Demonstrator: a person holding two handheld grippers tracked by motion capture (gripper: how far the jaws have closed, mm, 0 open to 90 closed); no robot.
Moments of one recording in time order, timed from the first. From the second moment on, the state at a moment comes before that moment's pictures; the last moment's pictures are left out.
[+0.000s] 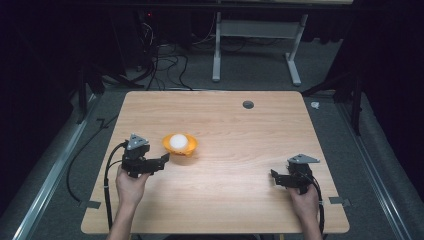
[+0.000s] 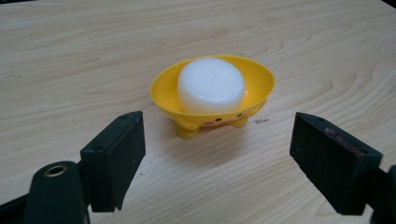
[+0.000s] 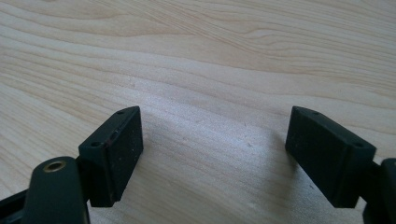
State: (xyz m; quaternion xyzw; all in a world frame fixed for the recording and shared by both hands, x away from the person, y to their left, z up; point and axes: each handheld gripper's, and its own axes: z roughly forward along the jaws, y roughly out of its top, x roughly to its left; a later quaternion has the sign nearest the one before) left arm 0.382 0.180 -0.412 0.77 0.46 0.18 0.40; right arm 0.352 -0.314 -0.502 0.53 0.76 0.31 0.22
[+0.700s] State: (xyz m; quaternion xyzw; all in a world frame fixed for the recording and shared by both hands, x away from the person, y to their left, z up) left arm 0.370 0.187 -0.424 0.76 0.47 0.17 0.41; right arm 0.352 -0.314 -0.502 0.53 0.76 0.31 0.22
